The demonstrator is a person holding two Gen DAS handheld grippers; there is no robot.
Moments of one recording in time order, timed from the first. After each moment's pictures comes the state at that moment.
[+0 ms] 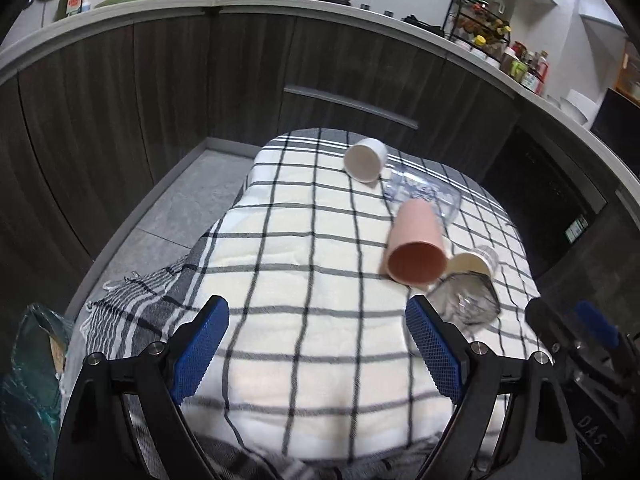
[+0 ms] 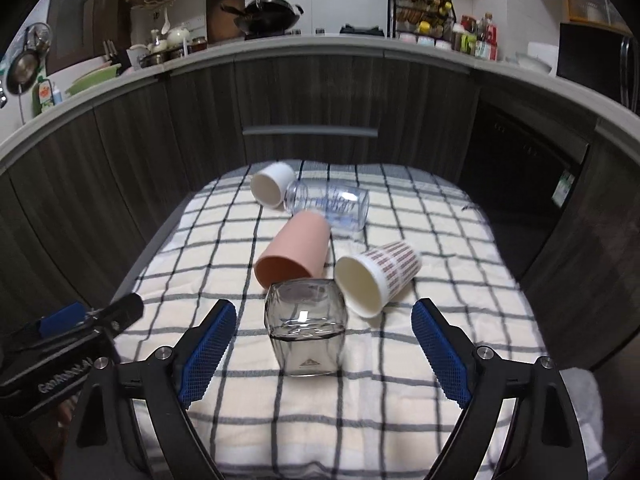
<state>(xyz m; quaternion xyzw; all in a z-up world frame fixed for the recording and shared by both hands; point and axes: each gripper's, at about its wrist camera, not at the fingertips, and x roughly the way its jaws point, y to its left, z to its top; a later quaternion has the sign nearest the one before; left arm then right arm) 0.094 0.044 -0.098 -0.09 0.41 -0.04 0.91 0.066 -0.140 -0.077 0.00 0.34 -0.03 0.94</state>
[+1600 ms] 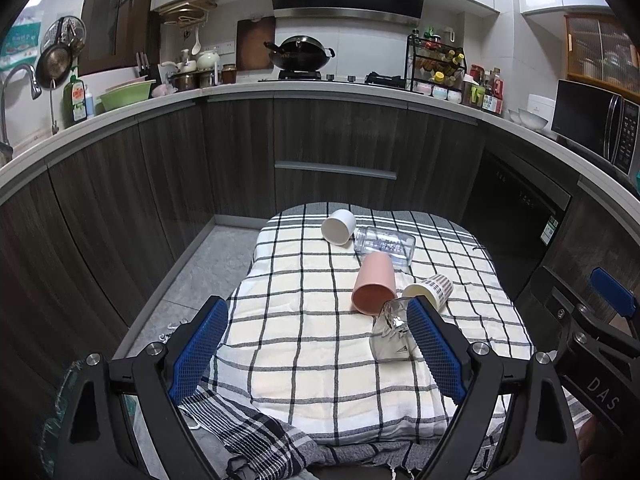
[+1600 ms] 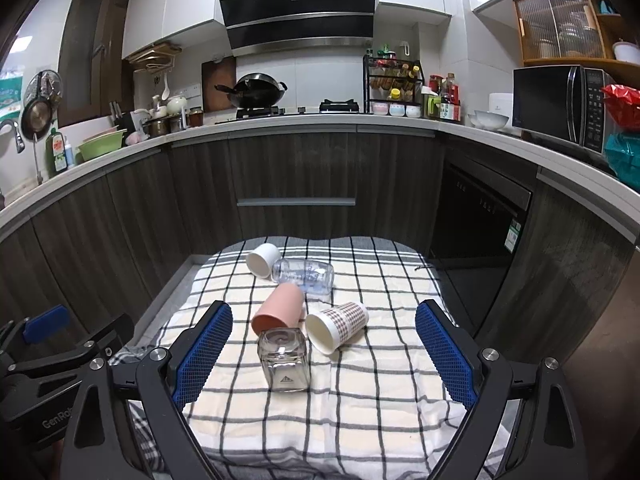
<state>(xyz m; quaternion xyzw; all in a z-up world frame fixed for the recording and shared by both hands) 0.006 0.007 0.006 -0.02 0.30 -0.03 0.95 -0.020 -0.170 0.014 0.01 0.24 -0.05 0.97</state>
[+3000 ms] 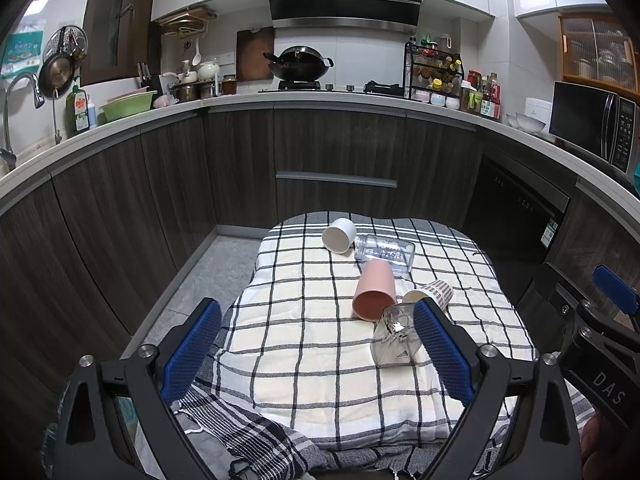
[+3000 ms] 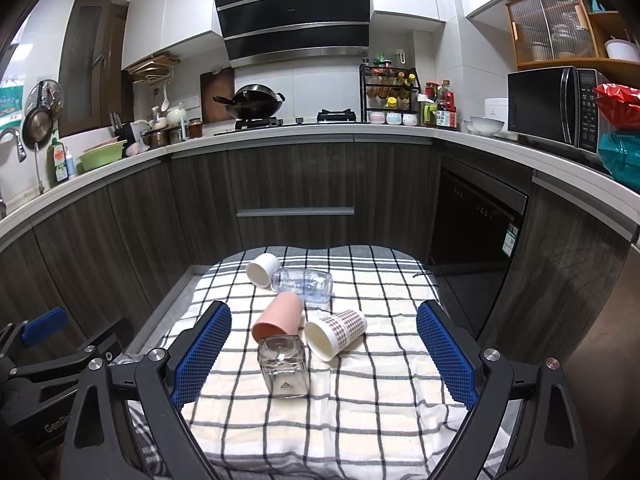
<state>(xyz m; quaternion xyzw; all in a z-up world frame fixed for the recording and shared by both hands) -0.001 0.000 0.006 -0.01 0.28 -0.02 0.96 -0.025 -0.174 0.018 0.02 0.23 -0.05 0.97</state>
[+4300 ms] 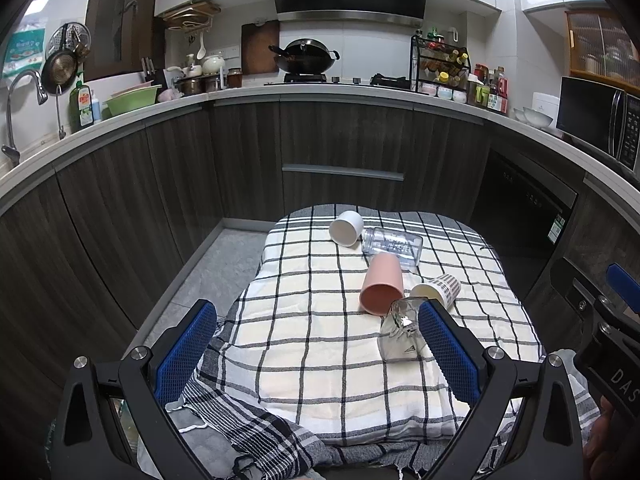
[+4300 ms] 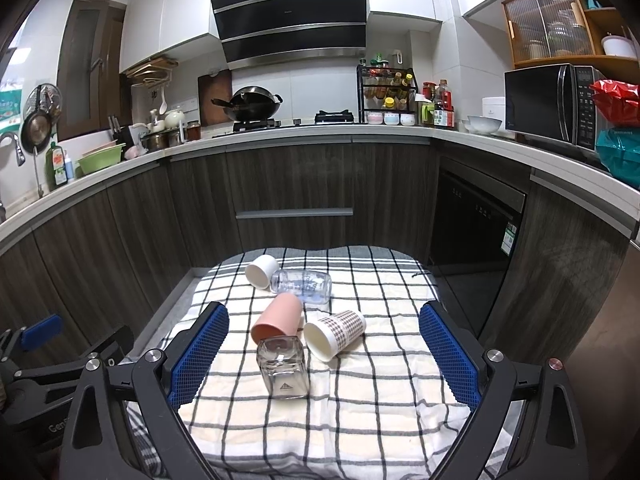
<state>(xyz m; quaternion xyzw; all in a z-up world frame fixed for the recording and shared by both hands) 0.002 0.005 0.003 -0.01 0.30 -0.01 0.95 -0.026 -0.174 0.019 0.02 0.23 -0.05 0.97</state>
